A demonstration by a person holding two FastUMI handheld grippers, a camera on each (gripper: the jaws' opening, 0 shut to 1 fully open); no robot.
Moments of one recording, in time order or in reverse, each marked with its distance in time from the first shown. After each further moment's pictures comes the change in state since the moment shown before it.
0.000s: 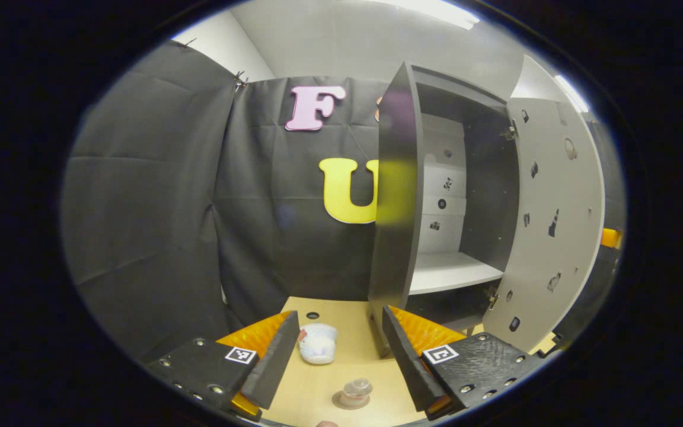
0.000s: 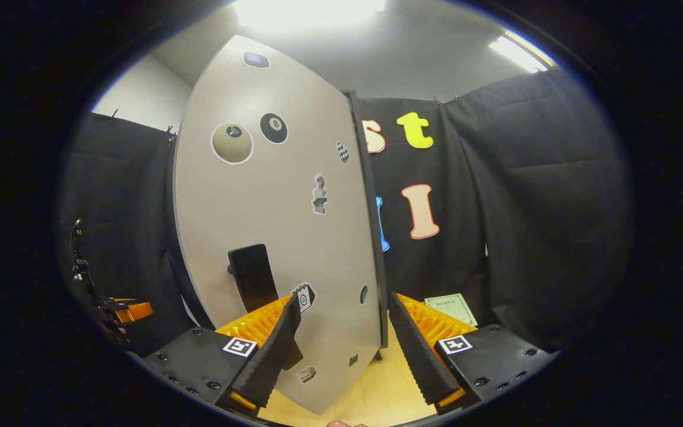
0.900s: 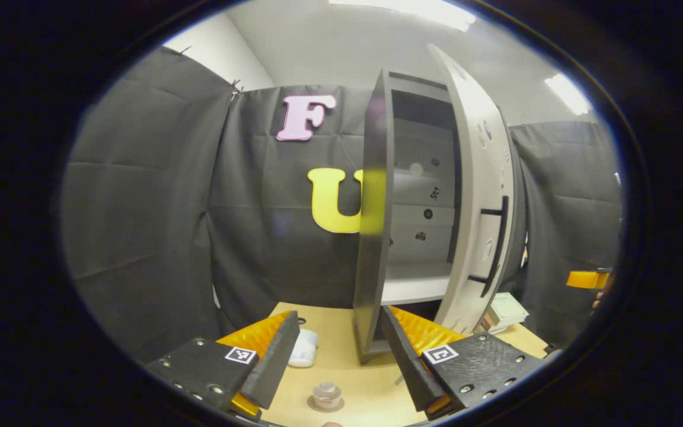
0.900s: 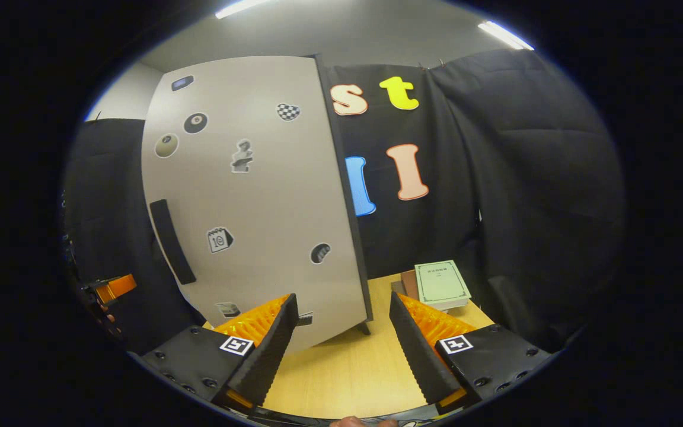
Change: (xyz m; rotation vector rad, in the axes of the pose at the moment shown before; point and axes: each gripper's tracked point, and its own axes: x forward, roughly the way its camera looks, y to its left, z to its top) left arm -0.013 -0.096 0.031 0.013 -0.063 0.026; right arm 0.003 -0.105 -0.057 0.053 0.174 -0.076
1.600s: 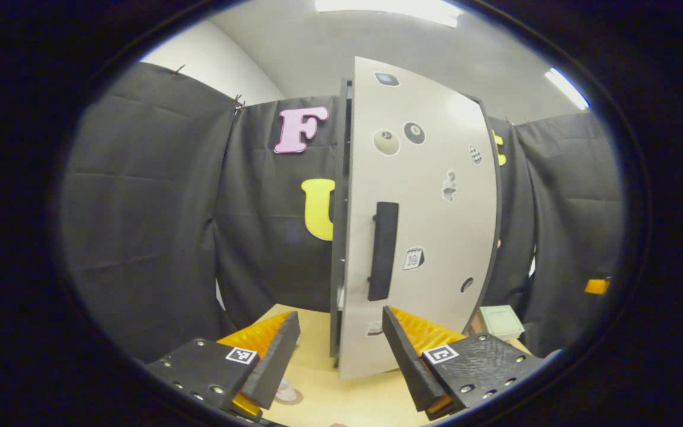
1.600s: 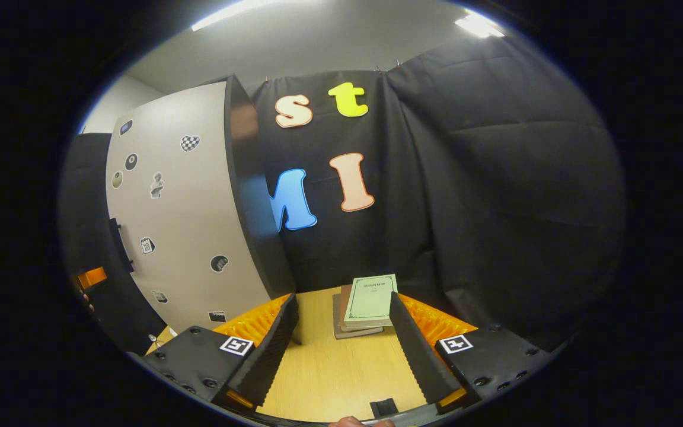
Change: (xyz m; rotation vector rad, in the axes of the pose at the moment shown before) left arm -0.016 -0.139 0.006 -0.041 -0.042 0.079; right arm 0.004 -0.184 0.030 -0.004 -0.061 -0.045
